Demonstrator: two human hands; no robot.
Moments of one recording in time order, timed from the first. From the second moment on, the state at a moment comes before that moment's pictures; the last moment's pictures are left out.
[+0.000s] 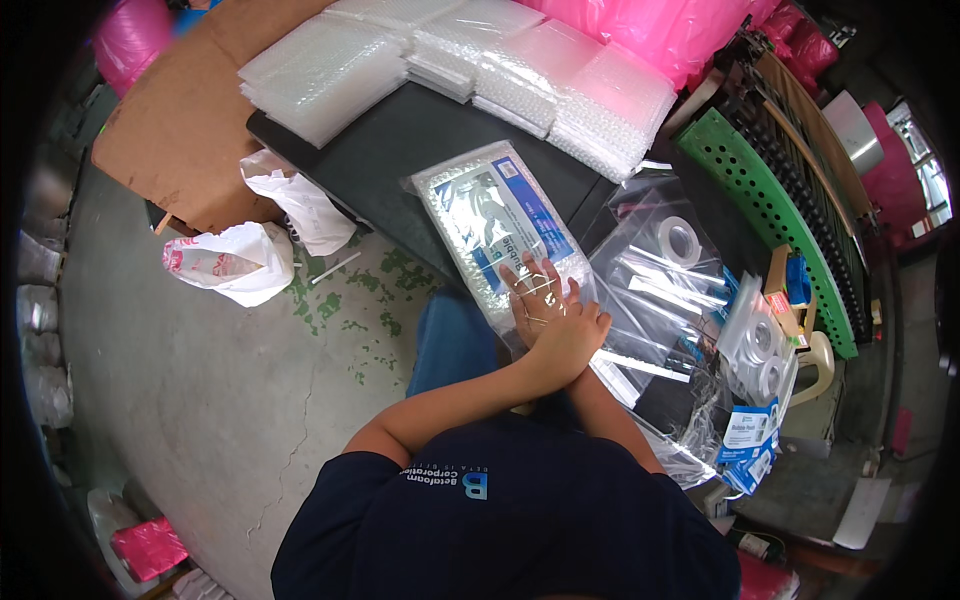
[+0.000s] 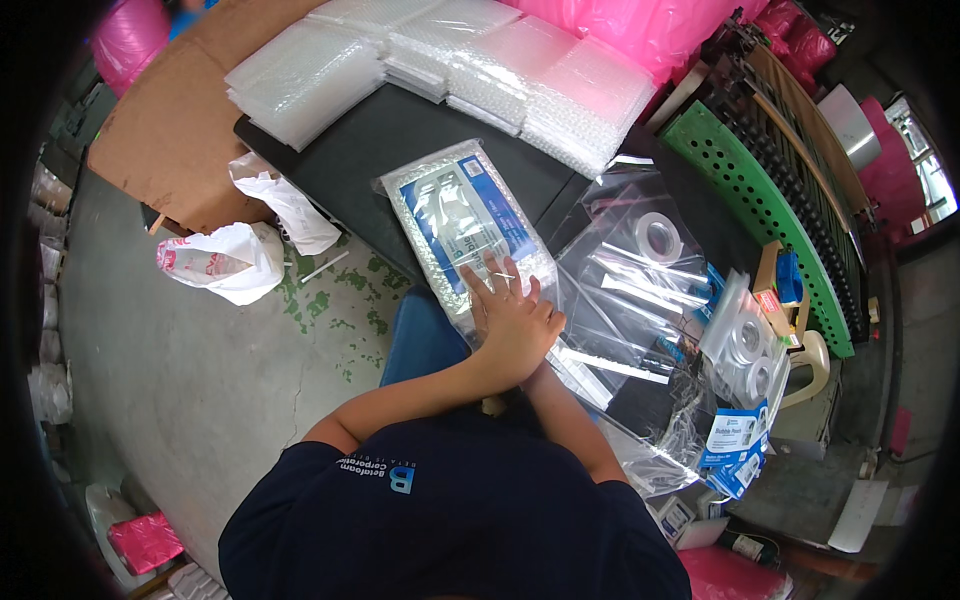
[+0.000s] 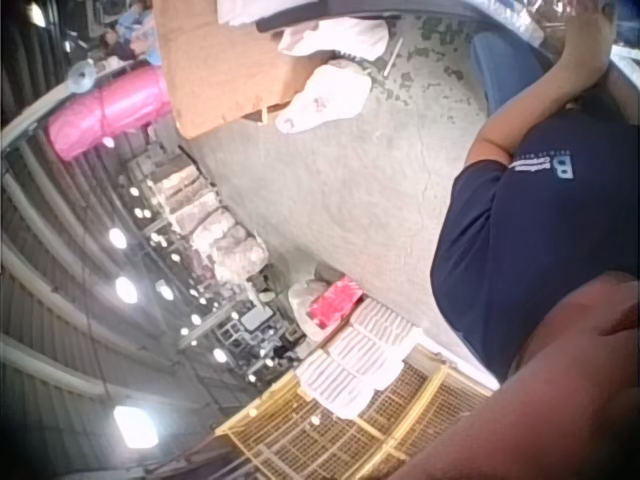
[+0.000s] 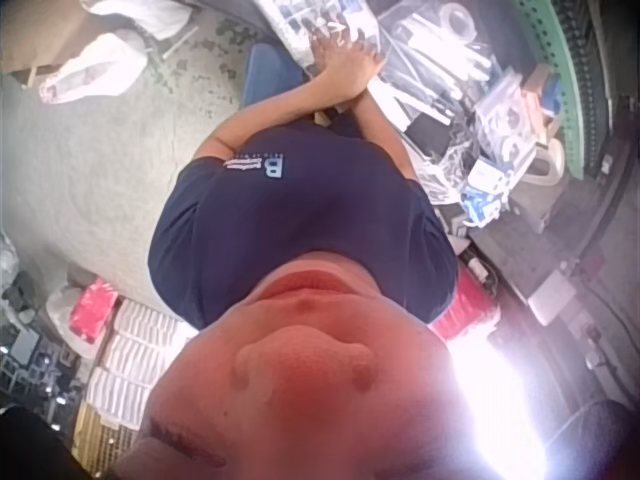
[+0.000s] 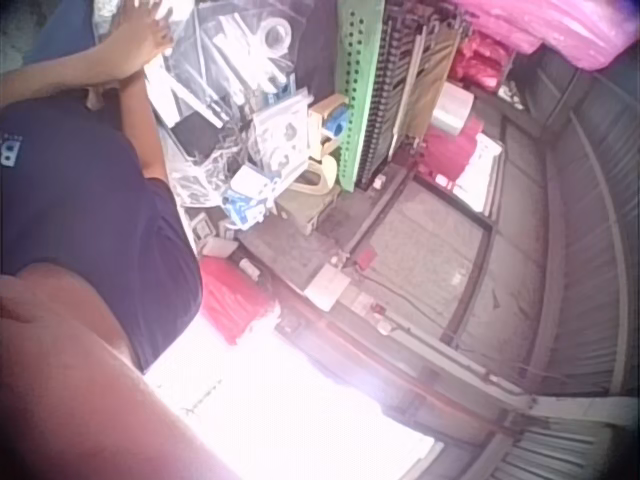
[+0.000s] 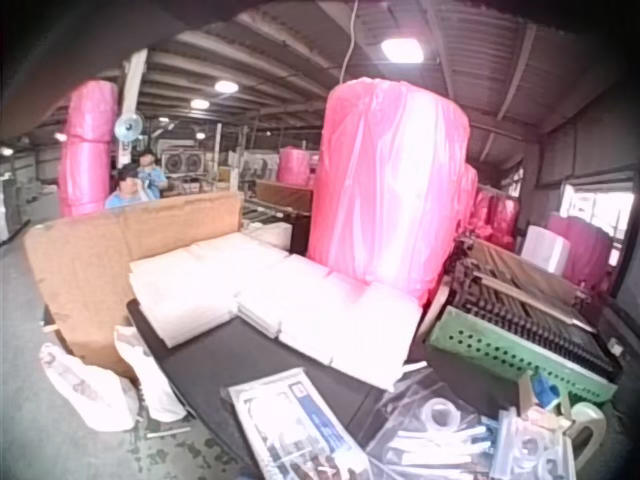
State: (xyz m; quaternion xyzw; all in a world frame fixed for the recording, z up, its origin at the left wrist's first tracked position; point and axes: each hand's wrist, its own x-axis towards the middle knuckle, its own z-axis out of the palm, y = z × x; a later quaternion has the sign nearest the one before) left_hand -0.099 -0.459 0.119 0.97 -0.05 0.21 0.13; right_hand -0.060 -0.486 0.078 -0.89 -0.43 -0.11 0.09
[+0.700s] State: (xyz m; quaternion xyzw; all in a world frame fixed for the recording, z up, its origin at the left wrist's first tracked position) left_hand -0.045 -0.319 0.050 0.95 0.12 0.25 0.15; right_hand 0.040 -0.547 0.052 -0.80 -0.10 -0.04 0.59
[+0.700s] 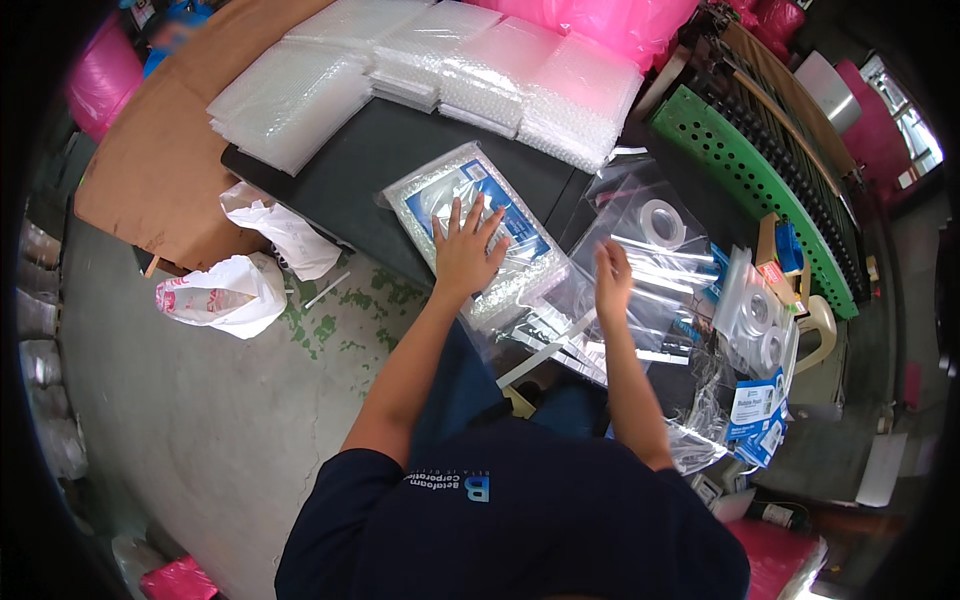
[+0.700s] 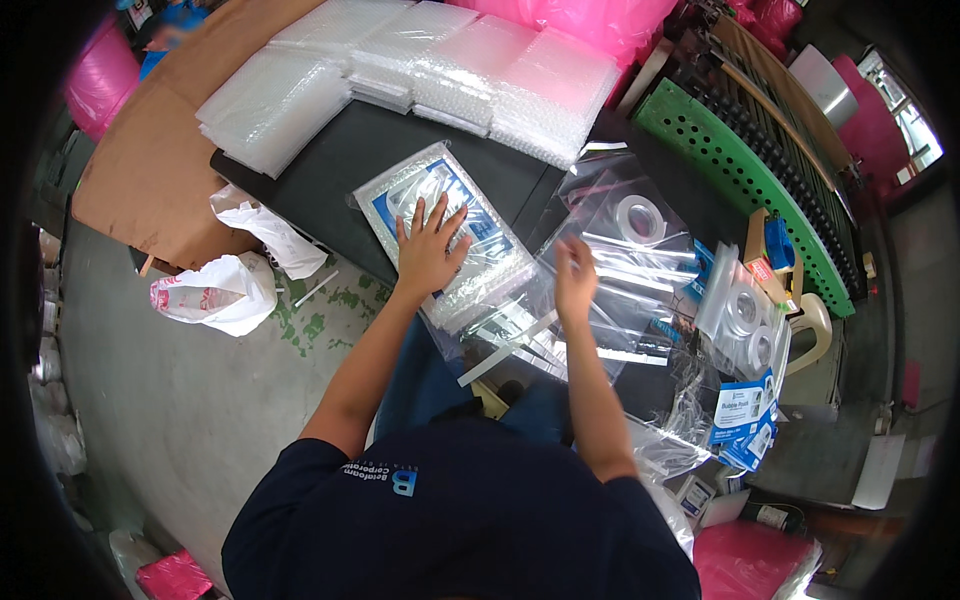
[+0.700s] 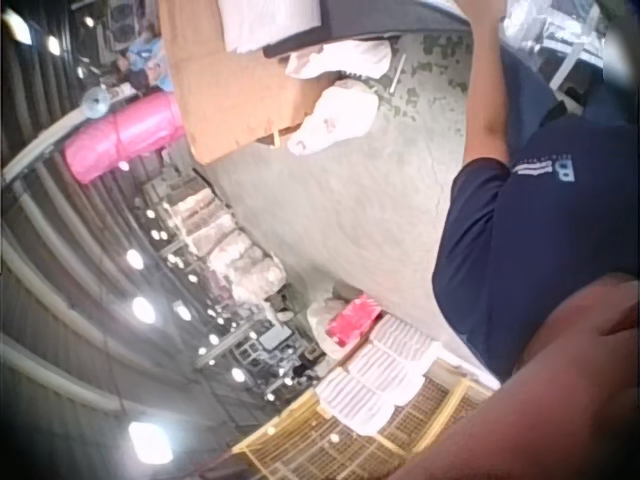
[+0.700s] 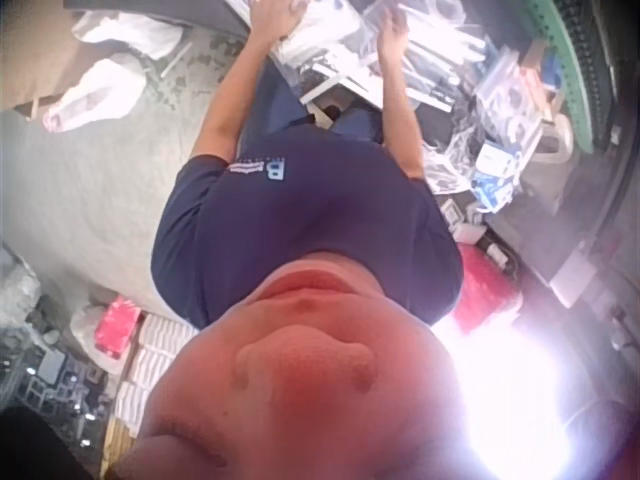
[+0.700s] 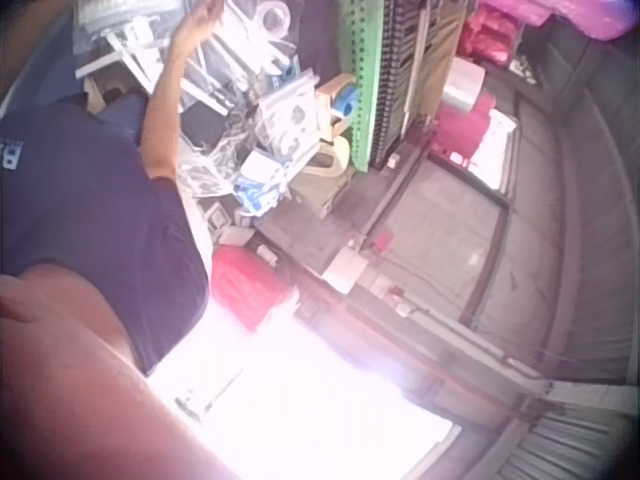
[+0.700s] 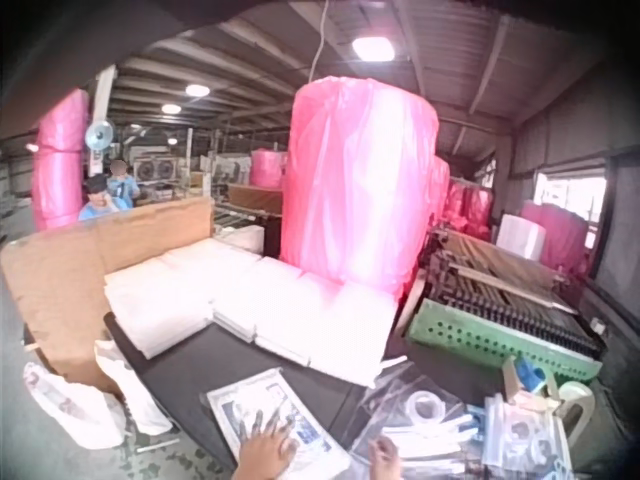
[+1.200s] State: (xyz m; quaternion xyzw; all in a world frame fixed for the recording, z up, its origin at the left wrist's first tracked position) left_hand -0.065 -0.301 0.038 0.66 0.08 0.49 0.56; right_hand -0.039 -0.371 0.227 -0.88 -0.39 -0.25 0.07
